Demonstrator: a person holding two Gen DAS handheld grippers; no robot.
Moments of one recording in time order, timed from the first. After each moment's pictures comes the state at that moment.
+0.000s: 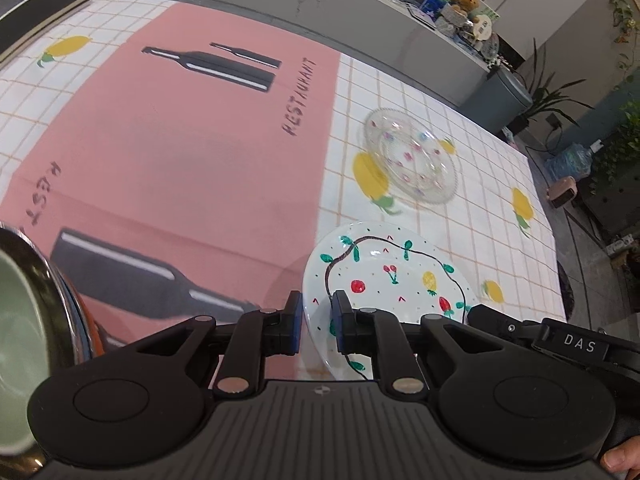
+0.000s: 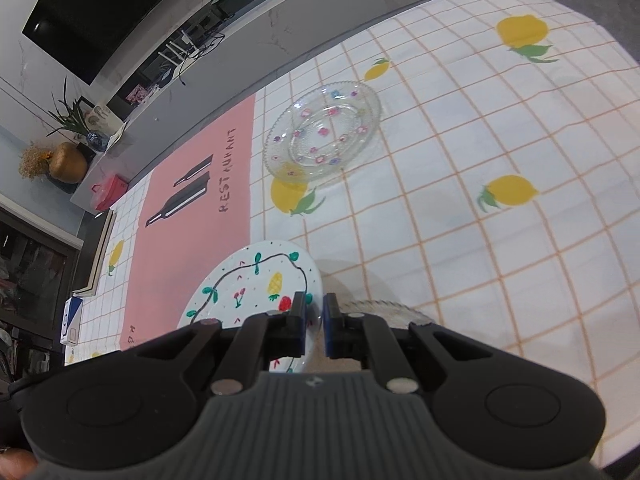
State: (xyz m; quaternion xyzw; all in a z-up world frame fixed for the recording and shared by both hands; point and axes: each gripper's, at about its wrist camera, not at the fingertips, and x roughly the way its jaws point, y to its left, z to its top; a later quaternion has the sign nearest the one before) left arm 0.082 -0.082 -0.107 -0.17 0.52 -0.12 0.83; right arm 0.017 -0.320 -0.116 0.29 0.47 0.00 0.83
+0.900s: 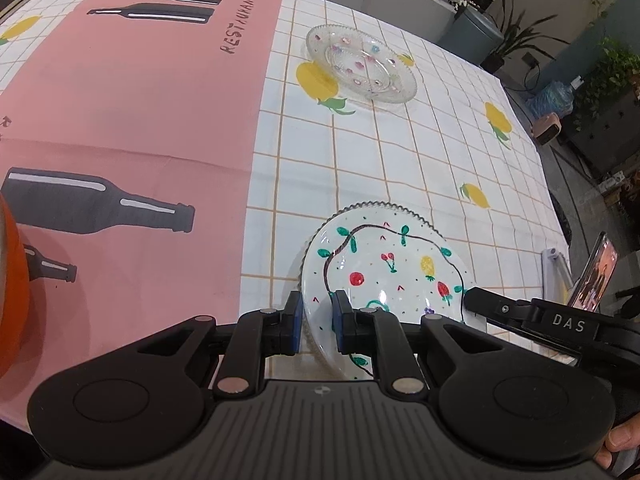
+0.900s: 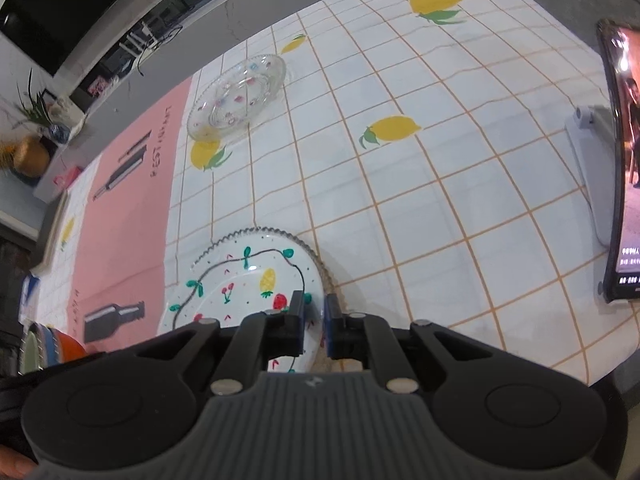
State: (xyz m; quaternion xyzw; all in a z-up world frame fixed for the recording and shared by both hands) left arm 0.039 -0.130 -0.138 -0.11 0.55 -0.17 0.81; right arm -0.038 -0.345 -0.147 0.25 0.50 -0.05 0.83
